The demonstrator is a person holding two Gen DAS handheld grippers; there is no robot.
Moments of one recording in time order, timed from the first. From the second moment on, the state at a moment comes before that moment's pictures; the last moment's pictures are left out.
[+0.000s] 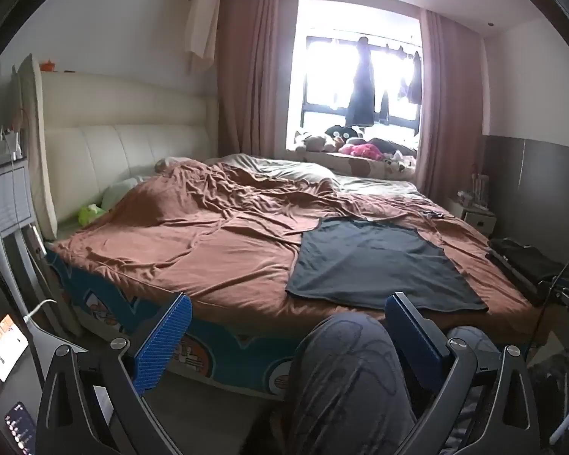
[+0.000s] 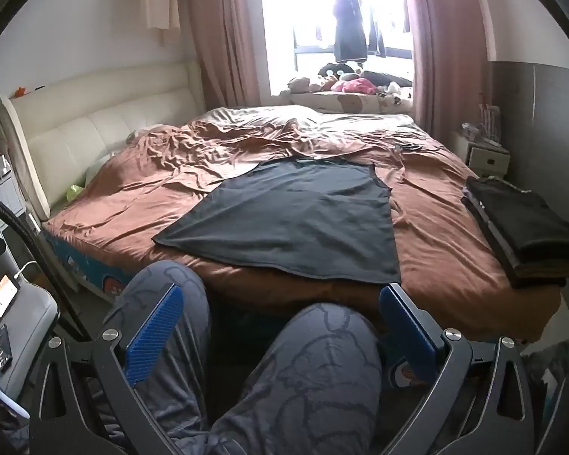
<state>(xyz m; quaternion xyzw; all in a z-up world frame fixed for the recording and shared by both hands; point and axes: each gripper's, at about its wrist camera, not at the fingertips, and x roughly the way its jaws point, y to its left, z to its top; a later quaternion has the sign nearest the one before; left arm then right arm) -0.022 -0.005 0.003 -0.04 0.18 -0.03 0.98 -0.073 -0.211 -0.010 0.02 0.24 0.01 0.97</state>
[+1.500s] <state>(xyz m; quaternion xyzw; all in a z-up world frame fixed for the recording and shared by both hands) -0.036 0.008 0.006 -0.08 0.16 -0.04 0.98 -0.098 -0.217 0.027 -0.01 0.24 -0.05 0.97</state>
